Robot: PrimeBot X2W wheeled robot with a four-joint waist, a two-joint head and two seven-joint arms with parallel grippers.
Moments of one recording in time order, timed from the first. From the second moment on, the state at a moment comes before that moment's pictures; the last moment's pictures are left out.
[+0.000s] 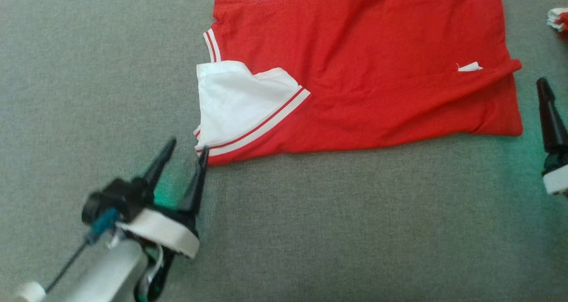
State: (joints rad) left arm -0.36 0.46 -0.74 0.25 -0.71 0.08 -0.23; right arm -0.26 -0.61 0.22 0.27 0.75 0.13 -0.17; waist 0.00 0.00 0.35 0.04
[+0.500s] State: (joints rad) left arm -0.35 0.39 -0.75 0.40 -0.73 0.09 -0.20; right arm -0.19 -0.55 0.13 0.17 0.69 0.13 -0.12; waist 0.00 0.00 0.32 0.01
